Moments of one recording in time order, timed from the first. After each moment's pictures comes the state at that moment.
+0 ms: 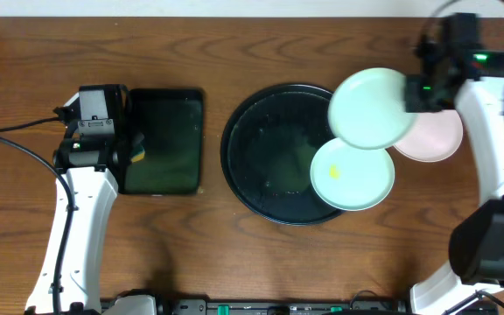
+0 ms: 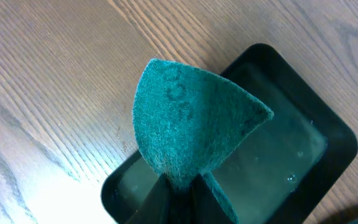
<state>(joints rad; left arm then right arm) 0.07 1.35 1.09 -0.76 -0.29 -0.69 -0.11 1.82 1.66 -1.07 -0.01 -0.04</state>
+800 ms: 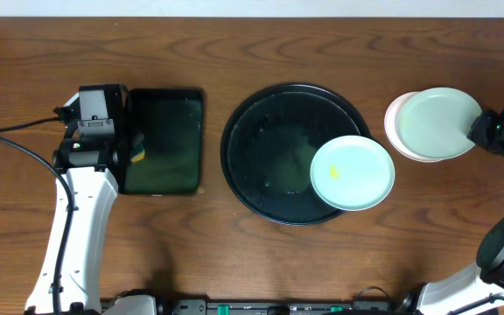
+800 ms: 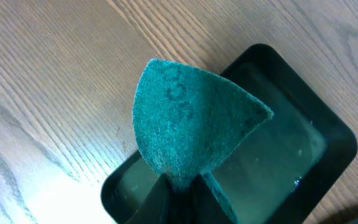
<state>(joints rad) 0.07 1.35 1.09 -0.76 -0.29 -0.69 -0.50 1.82 1.31 -0.63 -0.12 0.13</state>
